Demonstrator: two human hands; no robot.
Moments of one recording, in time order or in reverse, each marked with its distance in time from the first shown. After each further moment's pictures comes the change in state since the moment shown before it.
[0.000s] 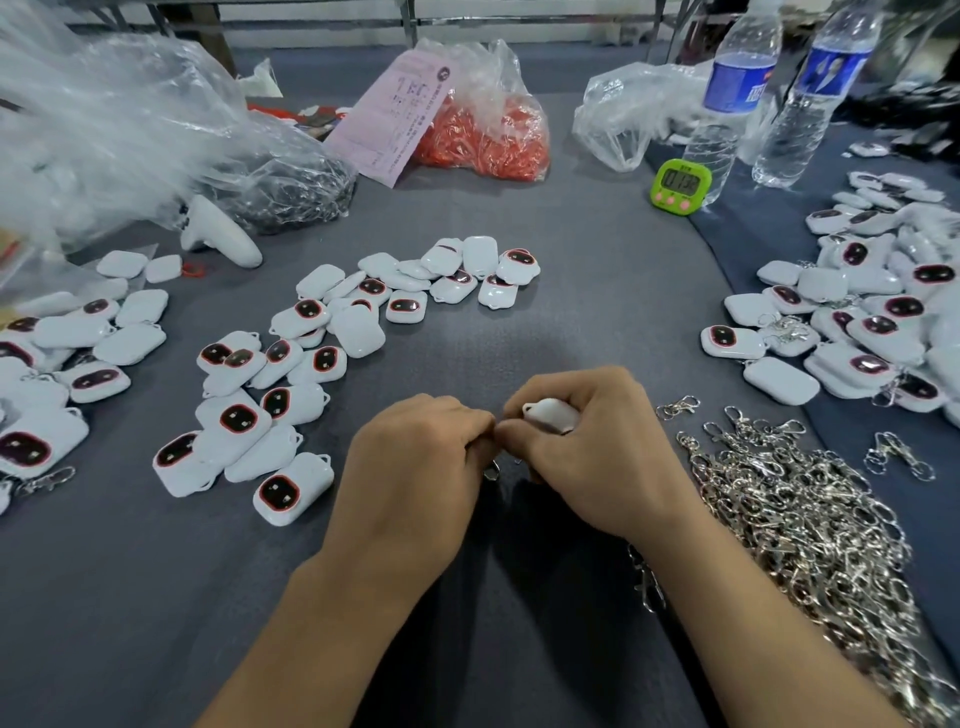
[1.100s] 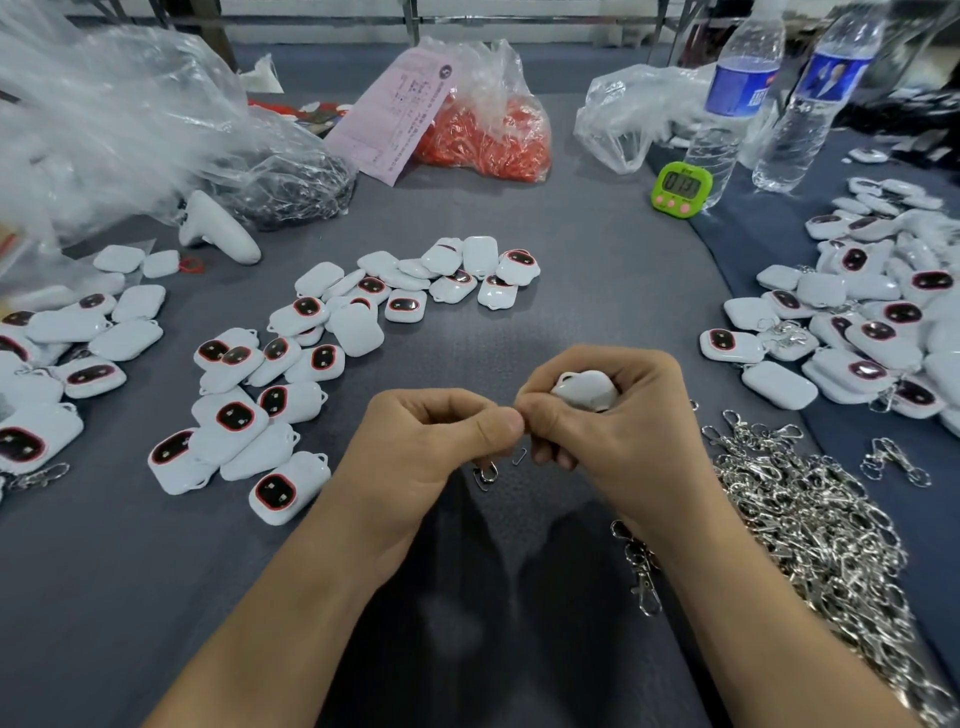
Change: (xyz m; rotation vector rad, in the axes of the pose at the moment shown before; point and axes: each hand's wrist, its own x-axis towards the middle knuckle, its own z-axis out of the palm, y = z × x) left_hand 0.011 0.002 -0.008 -1.179 -0.200 -0.500; right_hand 0.001 -0.008 -0.010 0.446 0.064 -0.039
